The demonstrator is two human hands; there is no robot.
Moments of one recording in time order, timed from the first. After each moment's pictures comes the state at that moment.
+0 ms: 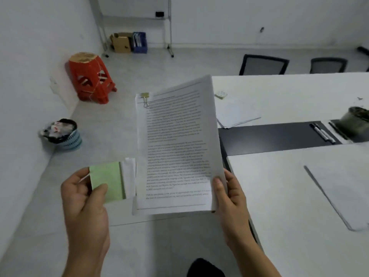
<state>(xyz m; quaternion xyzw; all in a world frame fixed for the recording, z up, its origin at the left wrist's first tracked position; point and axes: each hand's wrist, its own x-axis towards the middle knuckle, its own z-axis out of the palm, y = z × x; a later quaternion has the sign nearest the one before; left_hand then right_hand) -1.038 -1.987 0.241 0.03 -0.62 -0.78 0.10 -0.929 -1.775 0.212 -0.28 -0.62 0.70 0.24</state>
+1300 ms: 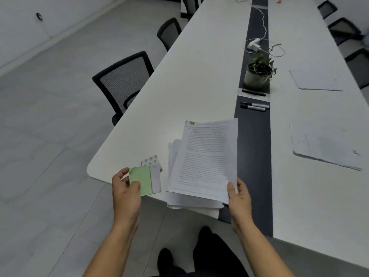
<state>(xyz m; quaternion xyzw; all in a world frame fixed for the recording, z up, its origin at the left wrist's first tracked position) -1.639 -1.386 0.151 -0.26 -0.68 -0.52 -0.44 -1.380 -1.406 0.079 -0.69 -0.21 0.47 0.51</state>
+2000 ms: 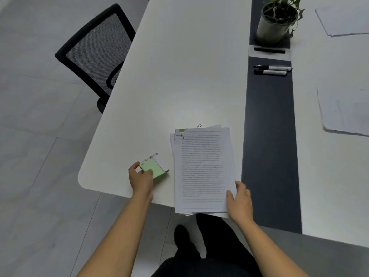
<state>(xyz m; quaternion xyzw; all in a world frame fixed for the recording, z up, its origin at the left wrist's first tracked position) -1.654 -1.242 0.002 -0.15 -0.78 -0.36 -0.49 -1.399 -1.363 -0.030 -0.85 -0.32 0.39 0.16</state>
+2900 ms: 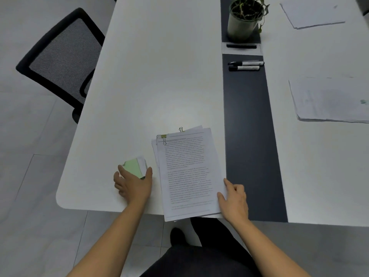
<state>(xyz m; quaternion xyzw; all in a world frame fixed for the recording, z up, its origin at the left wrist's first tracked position) -1.627 -1.235 -0.022 -0.42 -0.84 -0.15 -0.31 -1.380 -1.372 -0.034 -0.86 -0.37 0.34 0.09</state>
